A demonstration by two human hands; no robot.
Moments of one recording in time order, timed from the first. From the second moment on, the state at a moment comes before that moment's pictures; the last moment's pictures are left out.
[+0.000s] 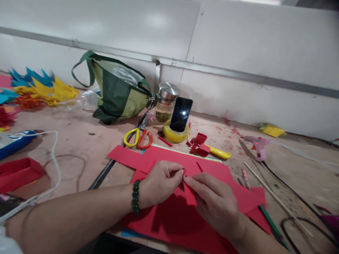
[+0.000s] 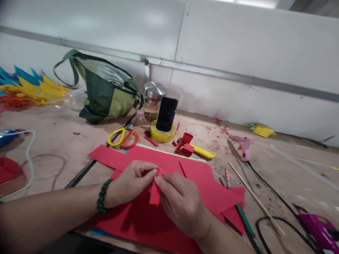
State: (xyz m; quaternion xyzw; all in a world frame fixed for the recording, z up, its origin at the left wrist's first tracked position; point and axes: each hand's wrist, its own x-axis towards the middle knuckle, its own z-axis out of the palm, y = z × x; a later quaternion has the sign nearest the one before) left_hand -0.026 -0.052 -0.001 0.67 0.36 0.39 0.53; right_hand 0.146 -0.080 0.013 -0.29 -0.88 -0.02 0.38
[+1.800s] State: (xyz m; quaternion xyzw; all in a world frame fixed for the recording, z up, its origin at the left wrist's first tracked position) left_hand -0.026 -0.060 0.003 0.70 0.32 0.44 0.47; right_hand 0.149 -0.069 0.017 -0.39 -0.80 0.13 0.44
